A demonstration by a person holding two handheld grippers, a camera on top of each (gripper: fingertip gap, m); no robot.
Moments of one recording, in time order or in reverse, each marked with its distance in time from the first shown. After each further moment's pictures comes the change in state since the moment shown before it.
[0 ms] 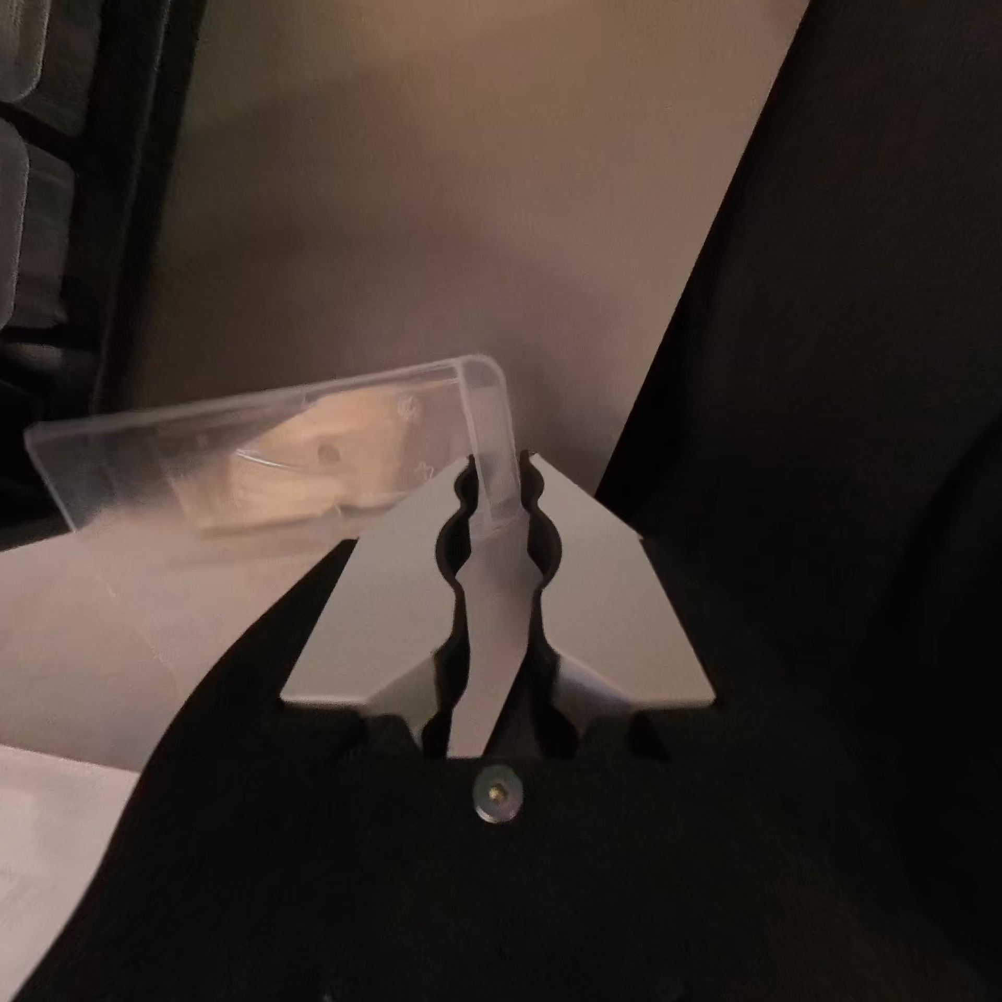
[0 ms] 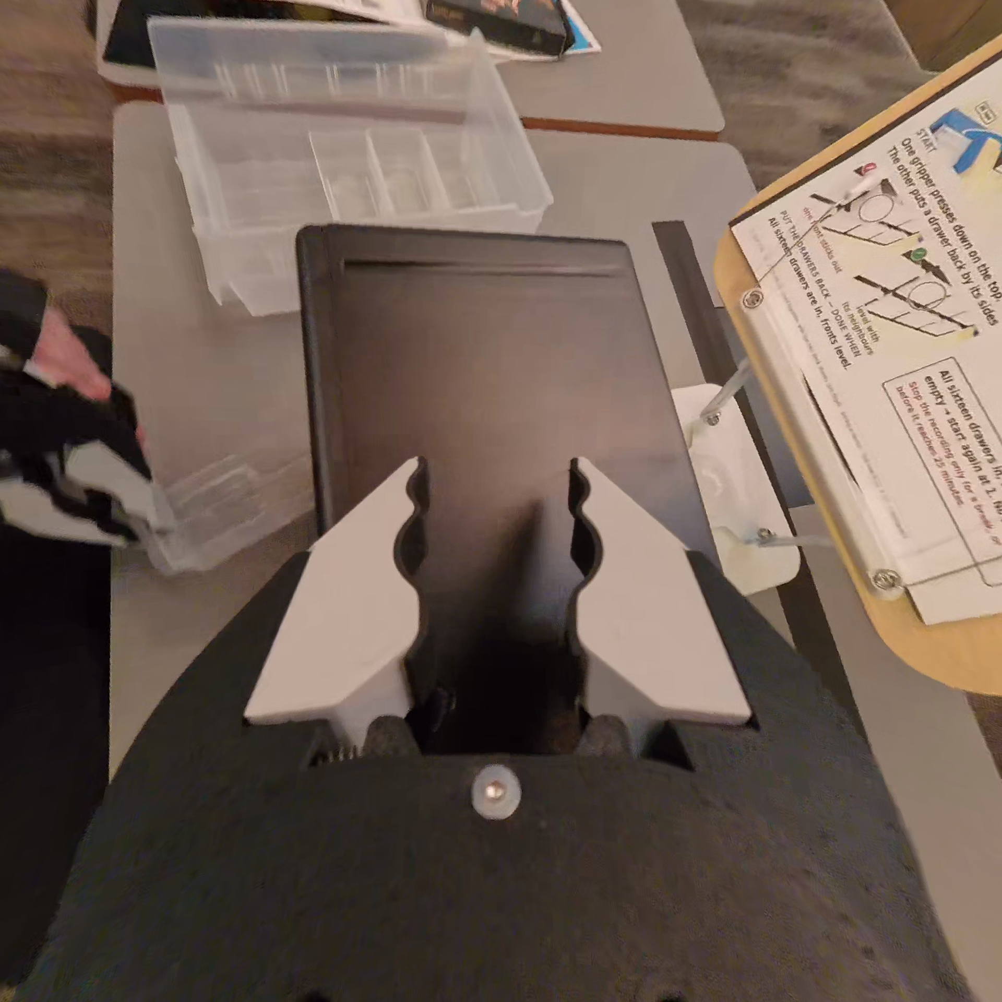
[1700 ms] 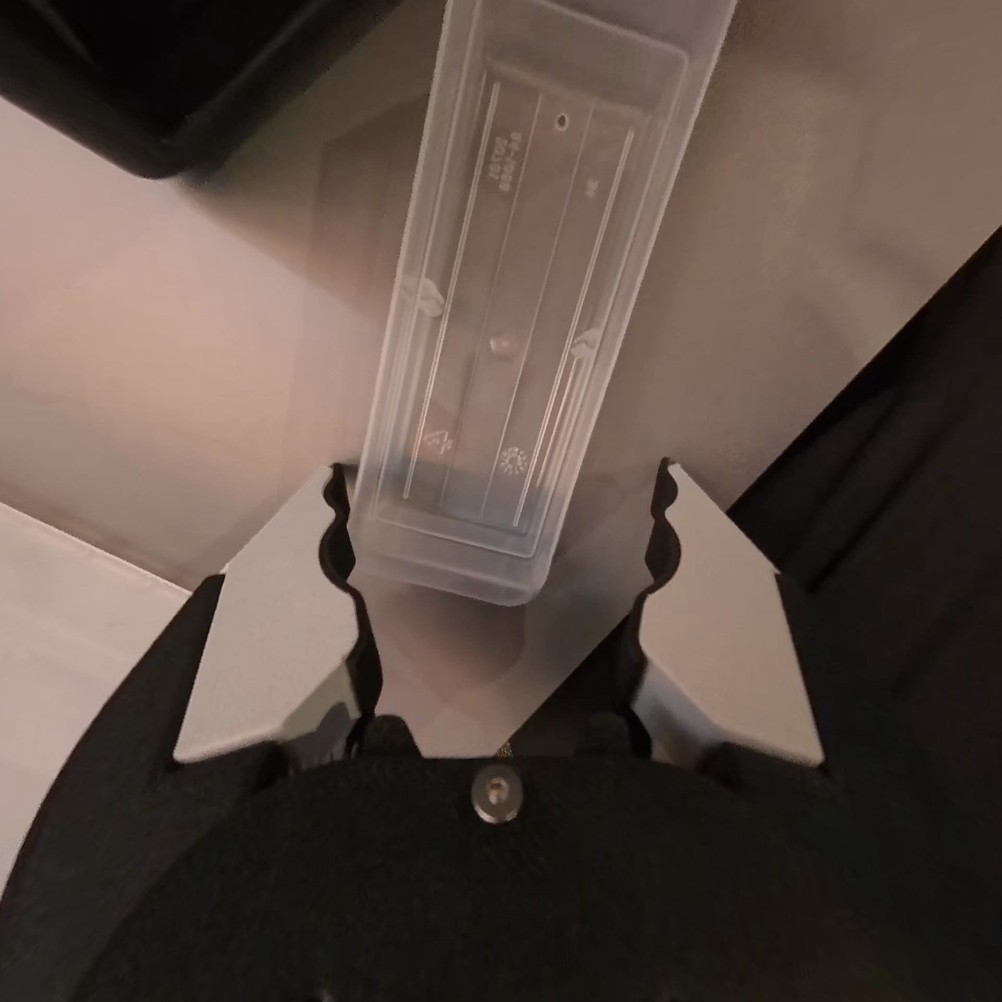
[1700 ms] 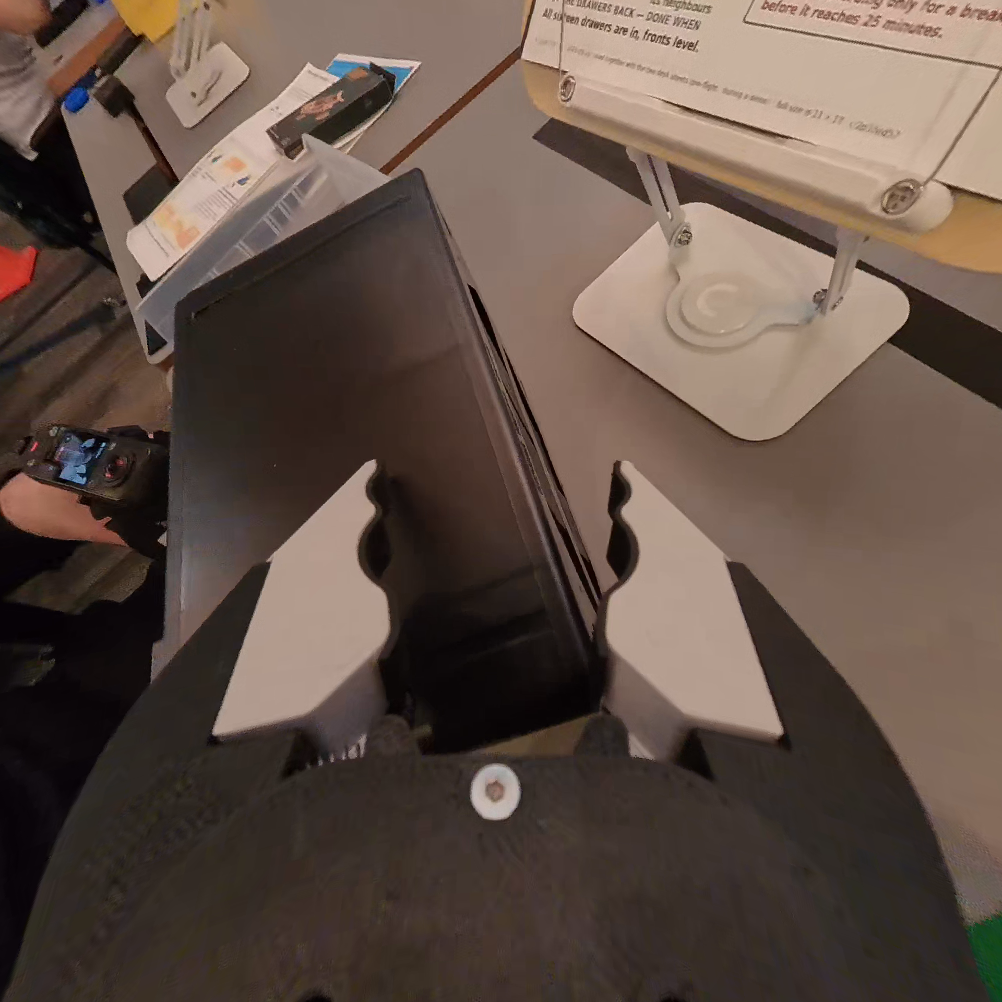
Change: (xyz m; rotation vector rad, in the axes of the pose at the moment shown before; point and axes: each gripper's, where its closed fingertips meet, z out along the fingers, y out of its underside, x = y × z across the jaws) left arm -0.067 0.087 -0.005 -0.041 -0.067 -0.305; right arm 0.046 0.069 -0.027 0.073 0.008 0.646
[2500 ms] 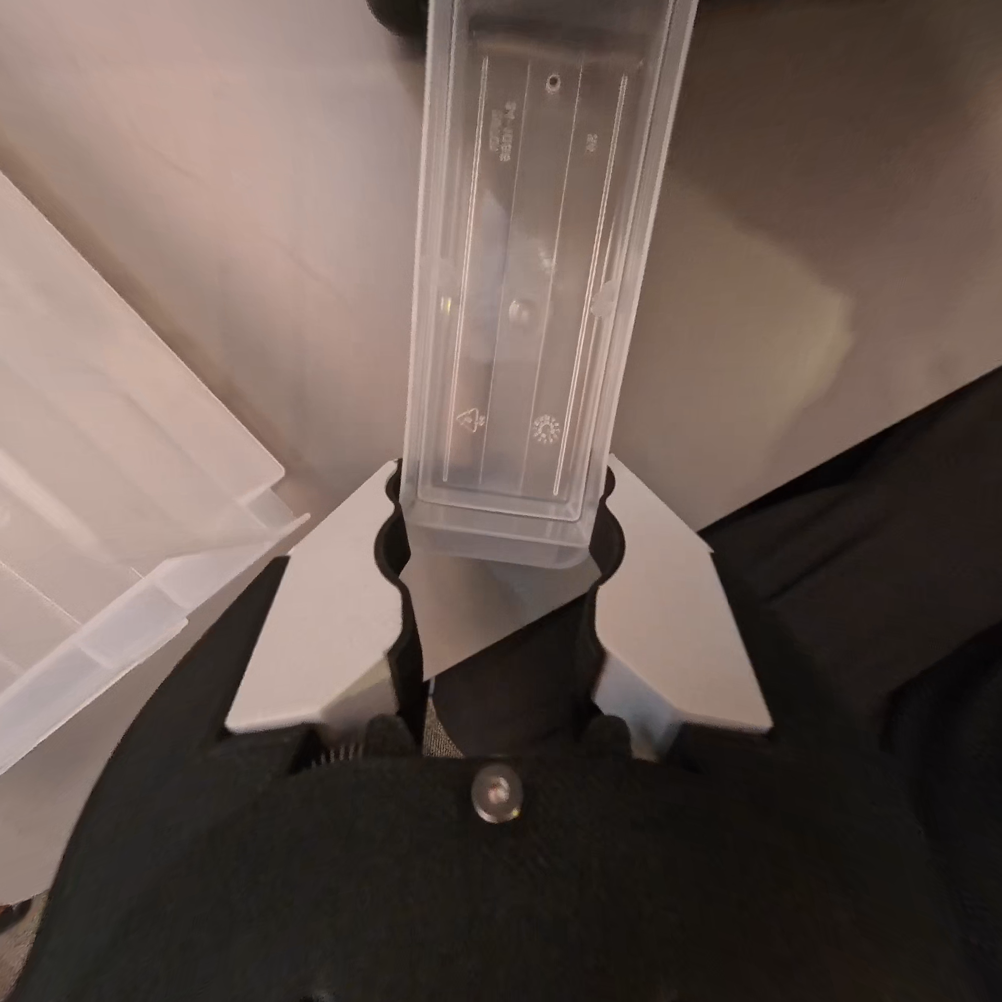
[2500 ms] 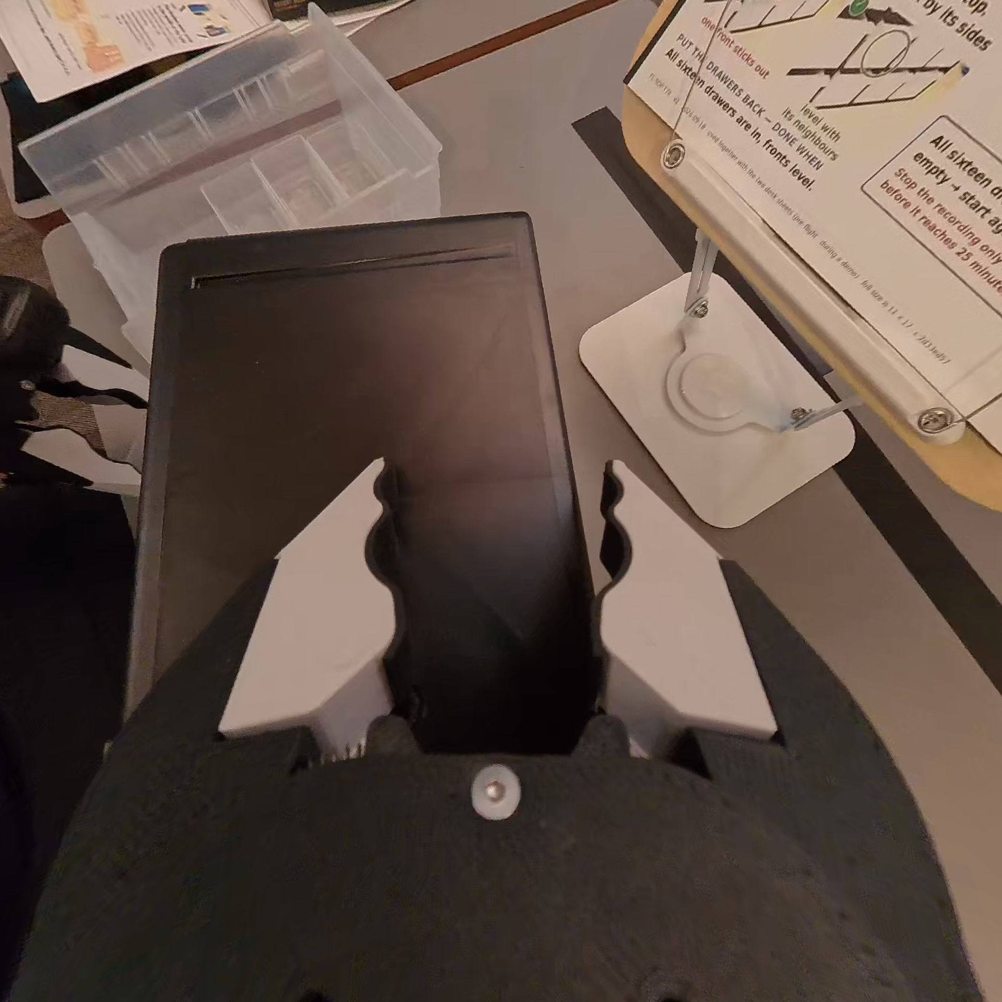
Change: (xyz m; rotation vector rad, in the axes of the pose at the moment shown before) left arm -0.021 0.015 -0.030 0.012 -0.055 -0.392; right arm -0.037 -0.025 0.037 -0.107 0.087 -0.308
